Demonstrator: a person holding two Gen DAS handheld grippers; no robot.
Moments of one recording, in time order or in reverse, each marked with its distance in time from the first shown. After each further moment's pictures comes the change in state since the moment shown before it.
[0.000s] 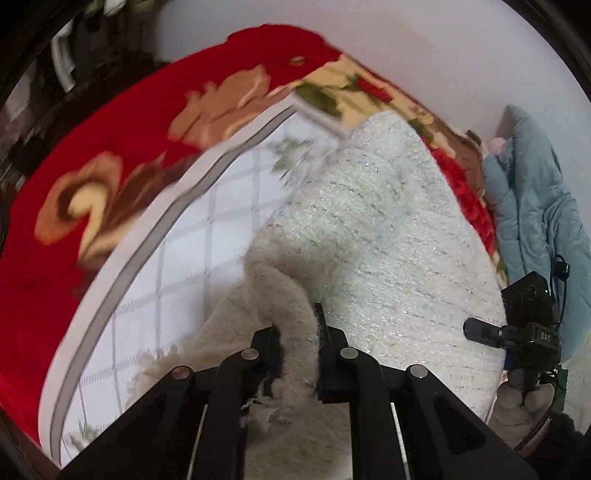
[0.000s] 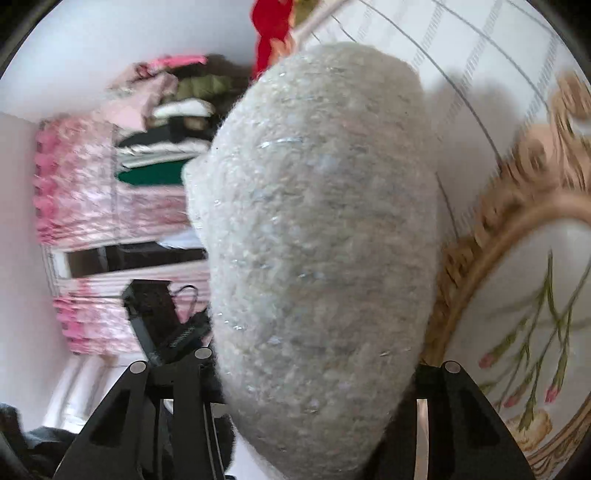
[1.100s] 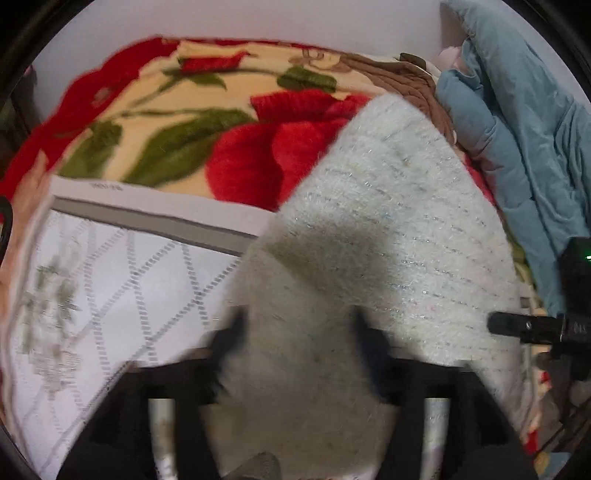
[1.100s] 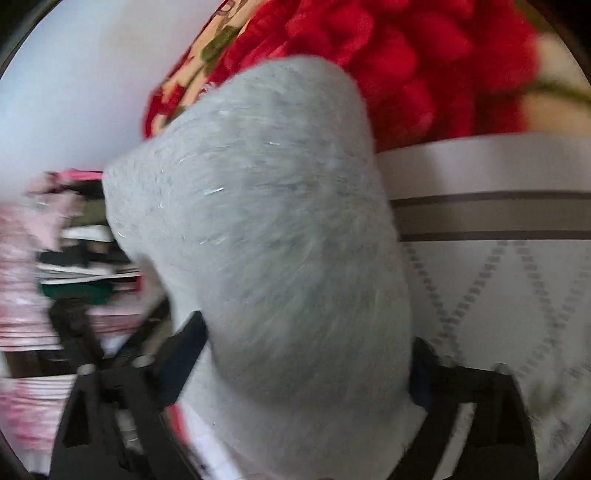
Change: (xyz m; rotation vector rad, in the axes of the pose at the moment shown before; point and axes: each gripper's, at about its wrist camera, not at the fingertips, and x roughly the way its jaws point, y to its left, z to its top) left arm 0.213 -0.275 0.098 0.369 0.042 0.062; right arm -0.345 -0.113 0.208 0.118 -0.296 -0.606
